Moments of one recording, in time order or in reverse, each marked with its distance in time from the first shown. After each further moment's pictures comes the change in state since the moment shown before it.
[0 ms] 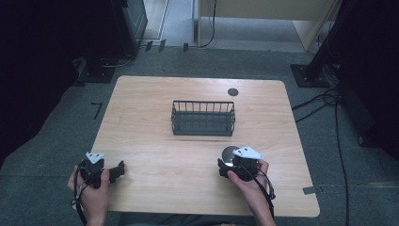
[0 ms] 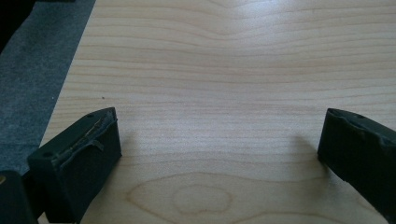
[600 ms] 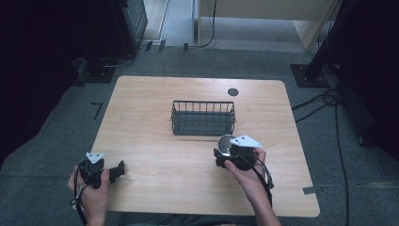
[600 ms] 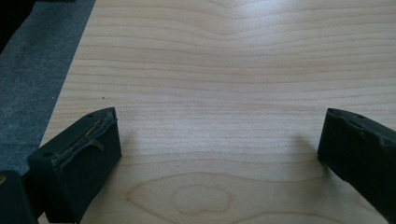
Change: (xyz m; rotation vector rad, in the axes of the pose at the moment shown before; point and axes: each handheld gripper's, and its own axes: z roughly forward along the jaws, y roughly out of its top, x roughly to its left) left arm 0.000 0.000 0.000 0.000 0.000 0.000; right arm 0.005 0.038 -0.003 -0.040 0.042 -0.024
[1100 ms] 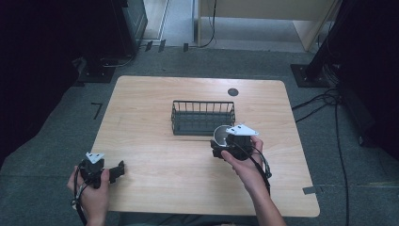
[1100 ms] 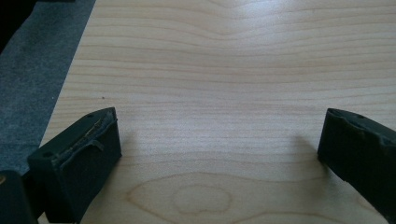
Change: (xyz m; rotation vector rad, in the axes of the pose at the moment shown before) left arm 0.000 0.000 0.000 -0.001 0.000 -0.003; right arm 0.003 0.033 0.004 -0.001 0.017 -0.031
